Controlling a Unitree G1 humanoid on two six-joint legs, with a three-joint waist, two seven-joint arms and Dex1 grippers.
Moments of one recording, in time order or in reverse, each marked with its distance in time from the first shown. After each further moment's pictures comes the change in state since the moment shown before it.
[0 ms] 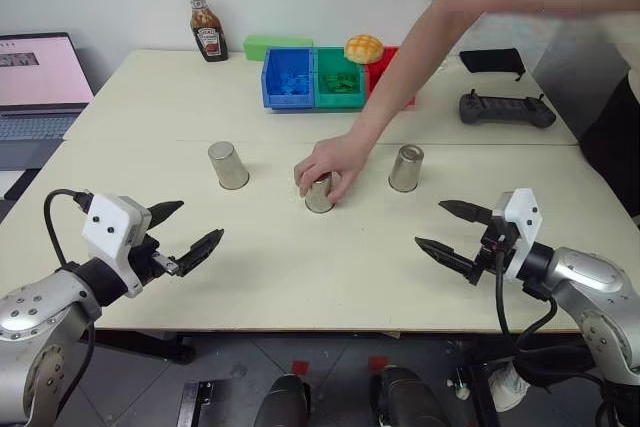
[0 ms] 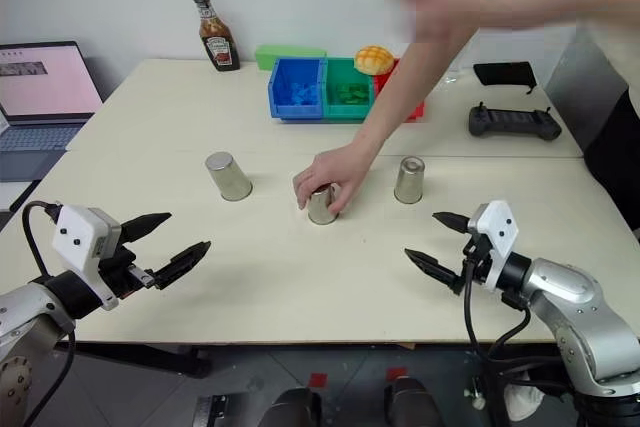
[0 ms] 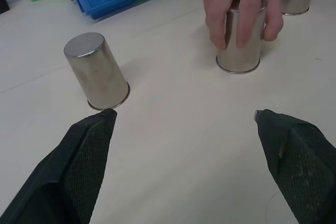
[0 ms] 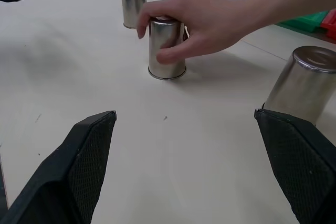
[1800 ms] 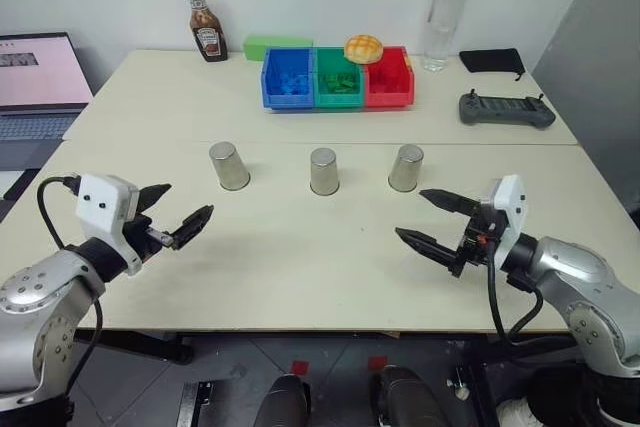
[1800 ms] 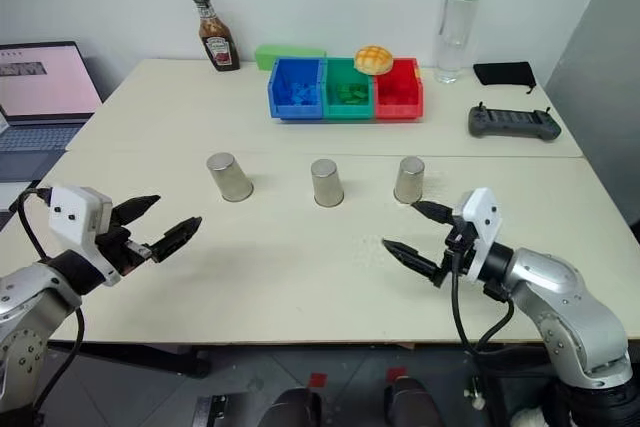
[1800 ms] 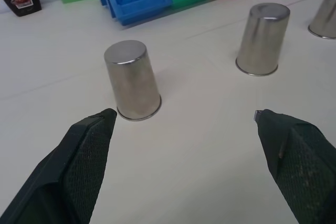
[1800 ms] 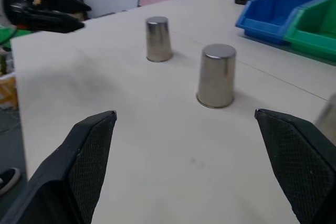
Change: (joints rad) left arm -0.168 -0.014 -0.030 0.167 0.008 0.019 0.069; right arm -0.102 0.063 0.053 -0.086 0.099 0.115 -0.057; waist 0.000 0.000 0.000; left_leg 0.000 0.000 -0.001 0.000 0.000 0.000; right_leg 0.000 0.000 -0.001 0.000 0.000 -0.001
